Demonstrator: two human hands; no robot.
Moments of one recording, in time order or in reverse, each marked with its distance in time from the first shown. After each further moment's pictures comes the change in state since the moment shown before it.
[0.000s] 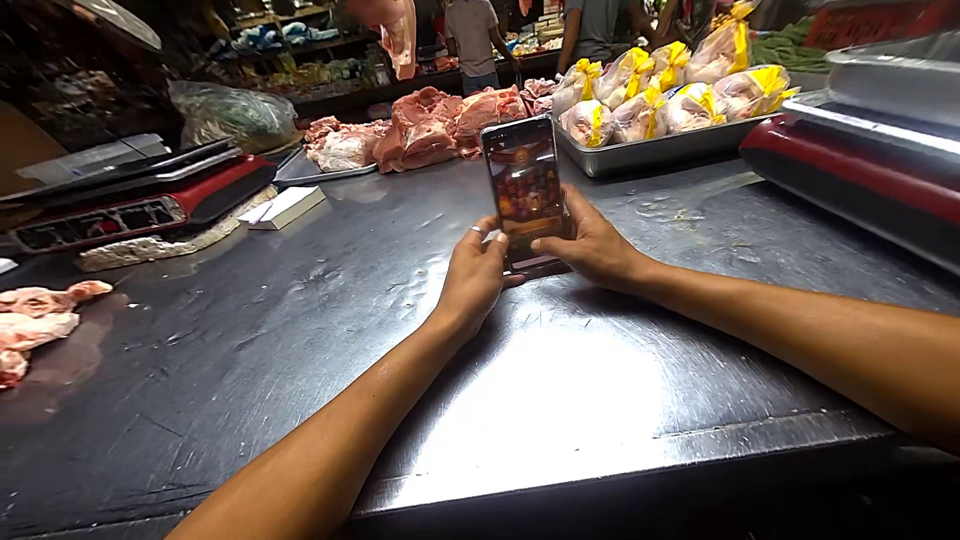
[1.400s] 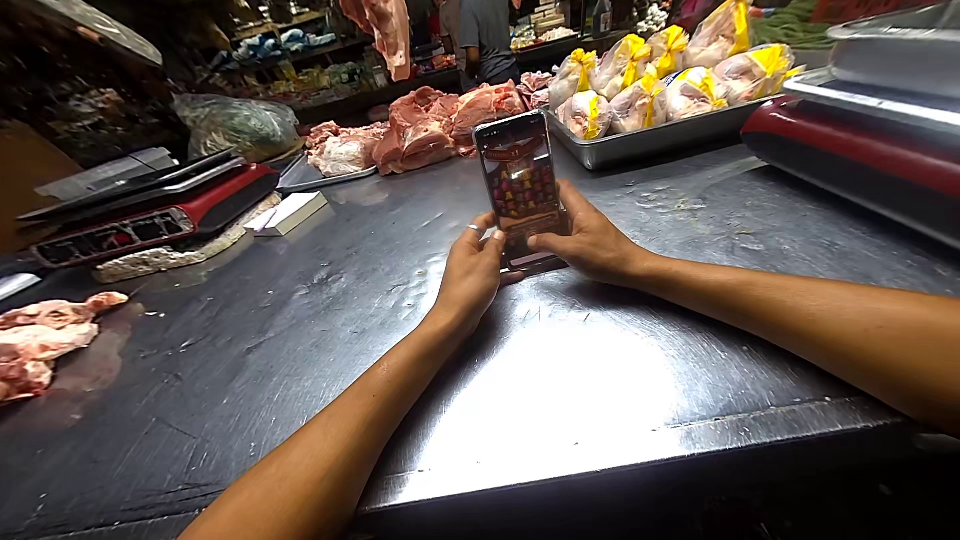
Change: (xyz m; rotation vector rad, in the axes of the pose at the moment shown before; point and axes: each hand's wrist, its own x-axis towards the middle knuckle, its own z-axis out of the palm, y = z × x) left_hand 0.001 -0.001 0.000 0.030 -0.006 0.010; right_hand -0.001 -0.002 -0.001 -0.074 0.004 0.019
